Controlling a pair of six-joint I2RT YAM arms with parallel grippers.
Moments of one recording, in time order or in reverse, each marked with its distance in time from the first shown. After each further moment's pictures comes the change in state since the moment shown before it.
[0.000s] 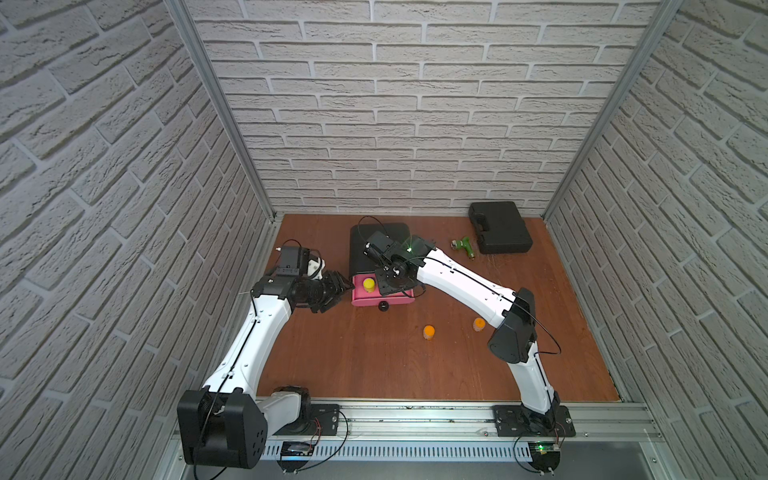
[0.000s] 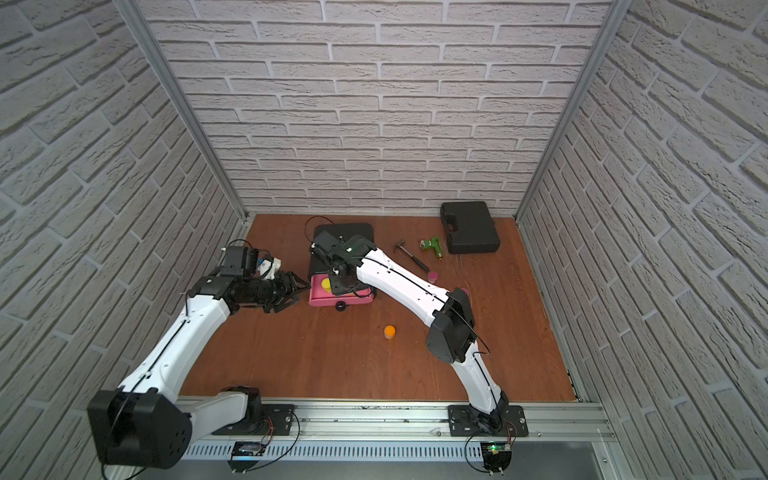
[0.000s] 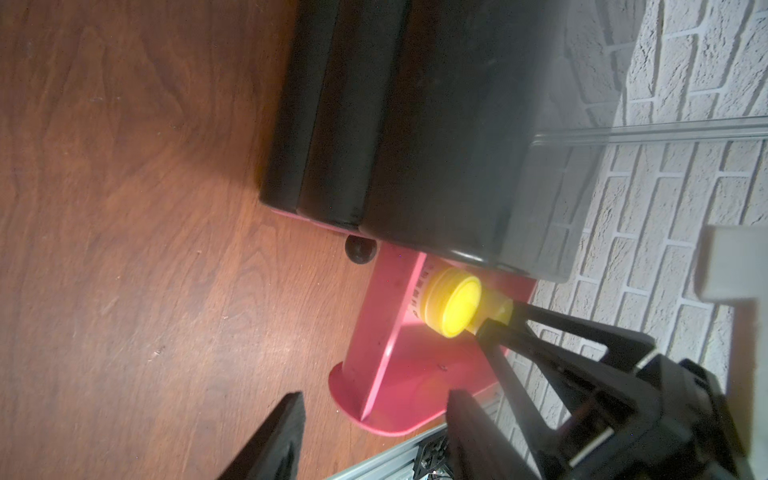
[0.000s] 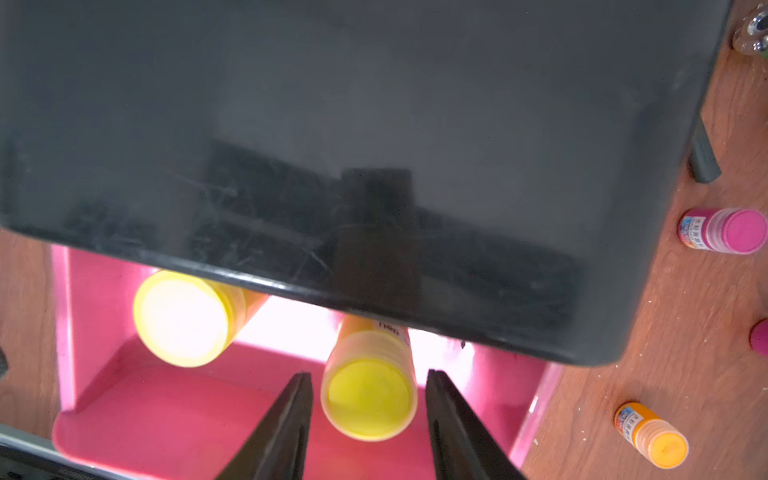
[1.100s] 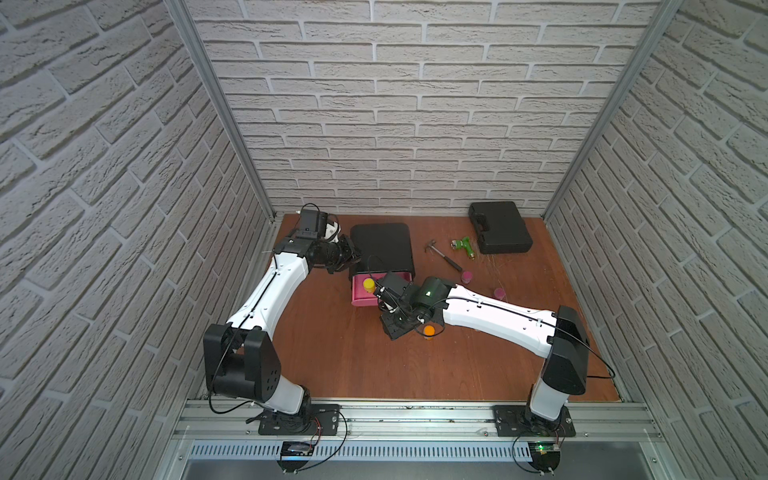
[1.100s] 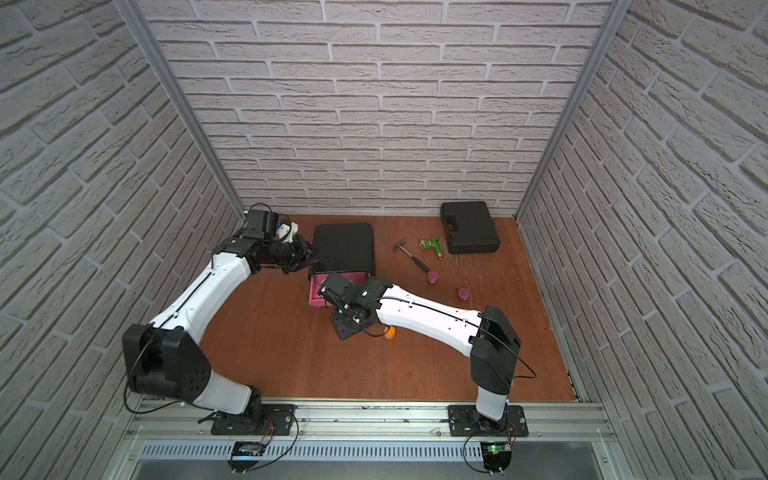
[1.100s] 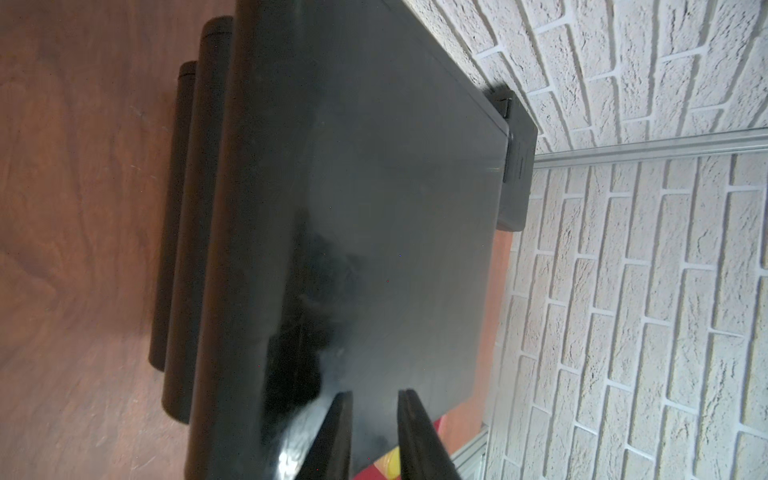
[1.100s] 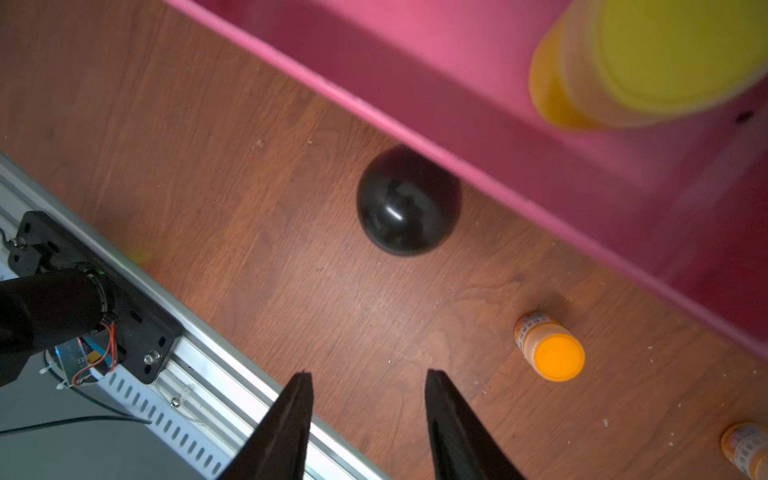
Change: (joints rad) left arm -0.085 0.347 0.352 0.130 -0.027 -0.035; right arm 0.136 -0.366 -0.636 0.345 -0.166 -0.129
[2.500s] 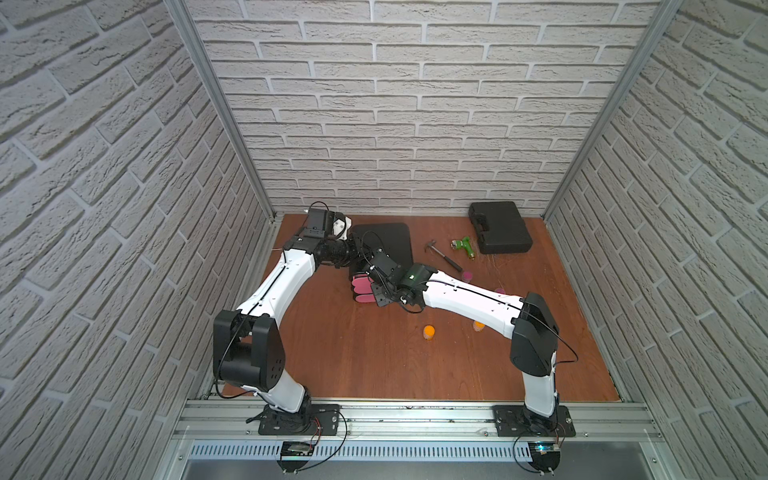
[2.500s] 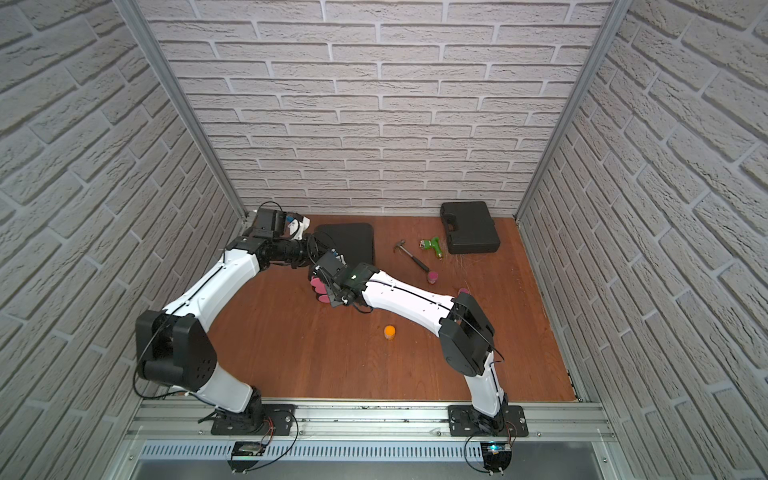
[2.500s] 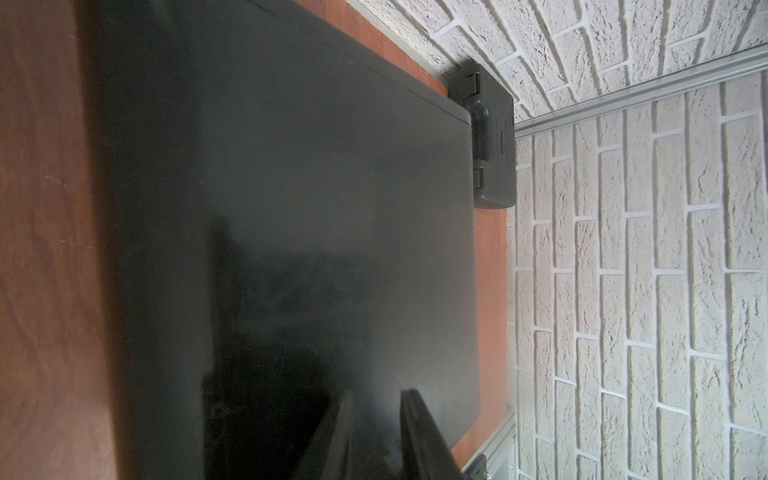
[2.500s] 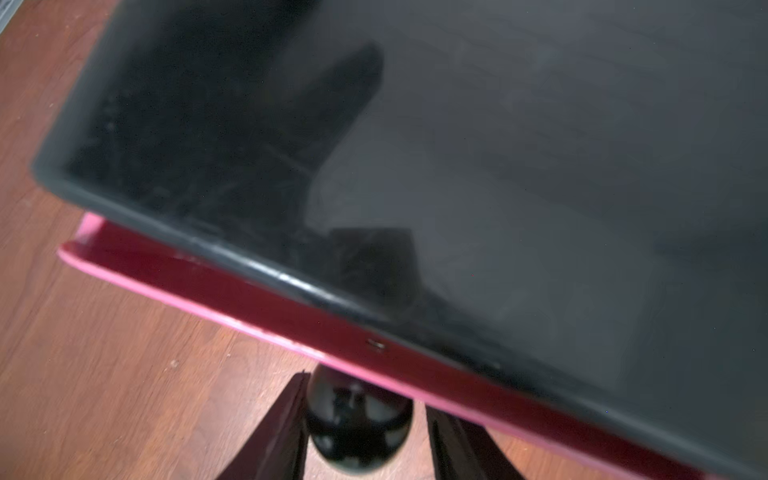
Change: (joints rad) left arm -0.027 0.060 -0.009 0.091 0.034 0.132; right arm -0.091 0.196 0.172 0.180 0.287 -0.024
